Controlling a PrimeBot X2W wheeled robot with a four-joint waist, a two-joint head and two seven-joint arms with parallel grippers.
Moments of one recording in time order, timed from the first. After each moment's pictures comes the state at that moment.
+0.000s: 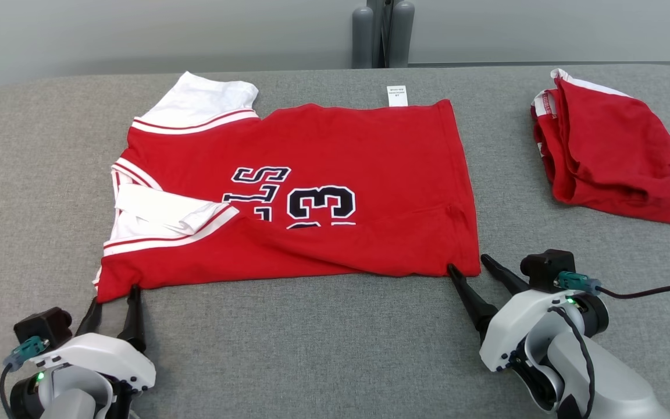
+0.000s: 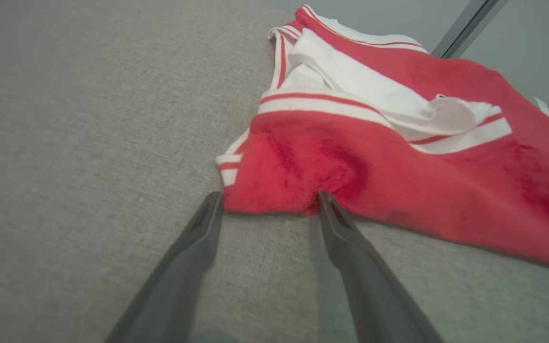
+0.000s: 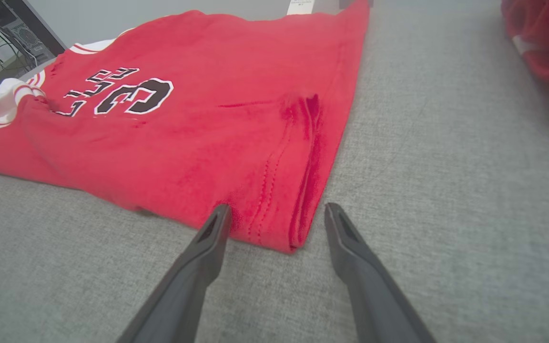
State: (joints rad) left arm -0.36 0.17 -0.07 0.91 -0.53 -0.13 -0.26; right arm -0.56 -0.18 0.72 0.86 0.70 0.13 -0.24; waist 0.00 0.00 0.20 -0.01
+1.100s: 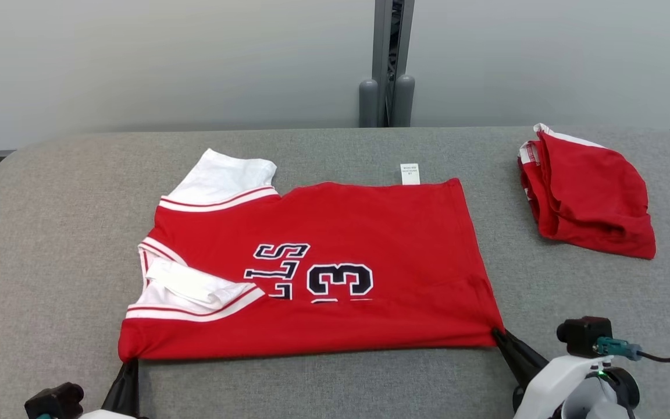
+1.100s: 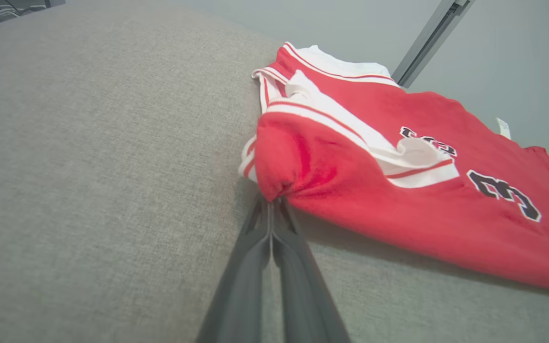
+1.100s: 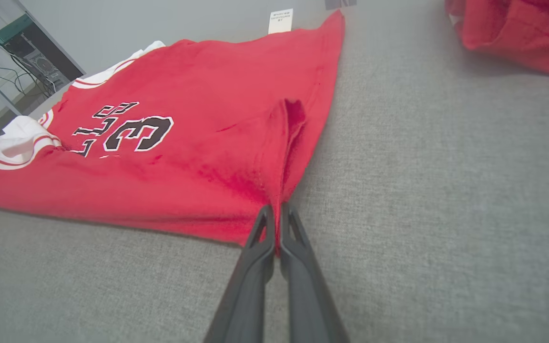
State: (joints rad) left arm -0.10 0.16 -0.06 0.70 -0.54 -0.13 -0.26; right arm -0.34 -0.27 0.68 0.72 0.80 0.13 -0.20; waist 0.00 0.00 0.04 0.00
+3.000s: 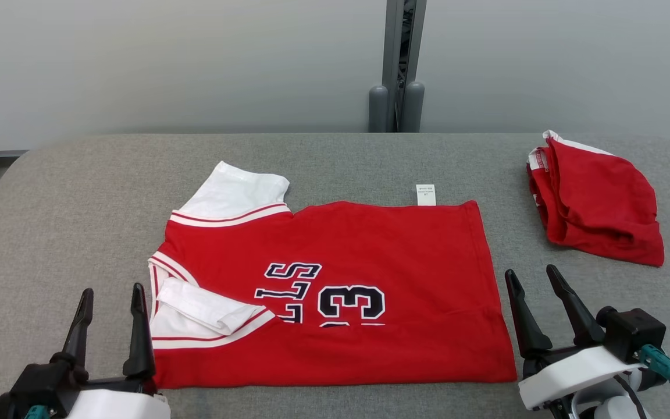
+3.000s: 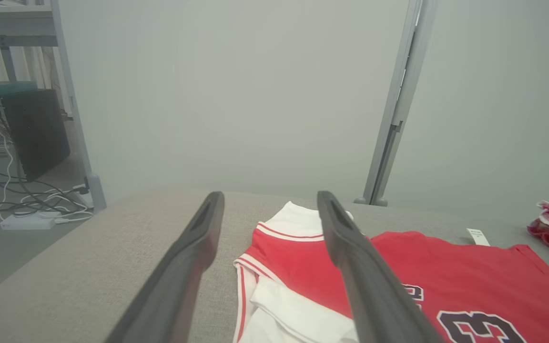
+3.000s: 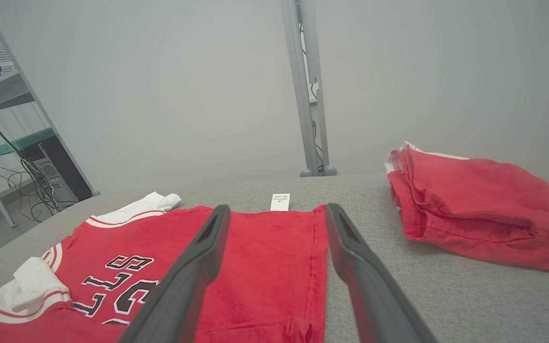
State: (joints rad) left arm 0.06 0.05 0.09 0.09 -0.20 -0.05 -0.26; right arm -0.12 -0.09 0.16 0.32 0.33 0.13 -0.26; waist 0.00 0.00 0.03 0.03
